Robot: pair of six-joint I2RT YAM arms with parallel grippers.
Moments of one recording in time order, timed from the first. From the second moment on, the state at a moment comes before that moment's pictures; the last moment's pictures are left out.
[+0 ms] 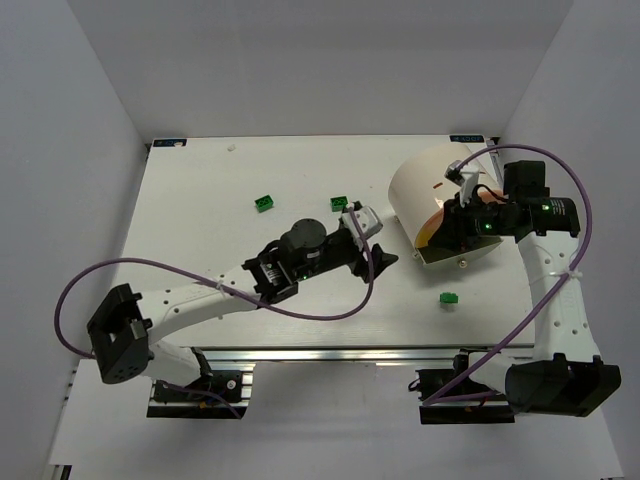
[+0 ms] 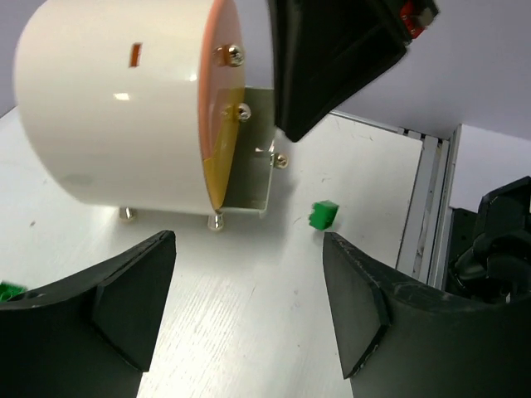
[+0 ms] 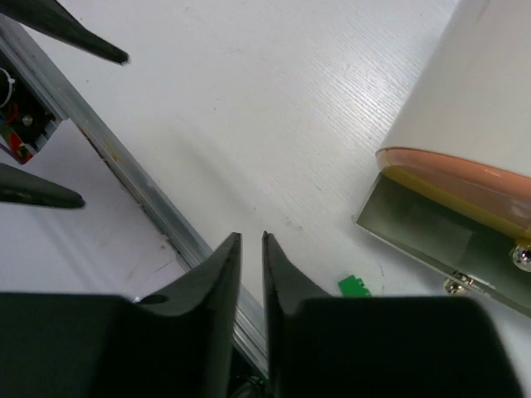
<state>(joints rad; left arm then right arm) -1.05 1.42 1.05 0.31 0.11 0.02 -0.02 1.18 1.36 -1.20 -0.79 -0.47</state>
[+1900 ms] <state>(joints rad) -0.90 1.21 0.78 0.07 -0.02 -0.44 -0.02 0.89 0.52 -0.77 -0.12 -0.72</state>
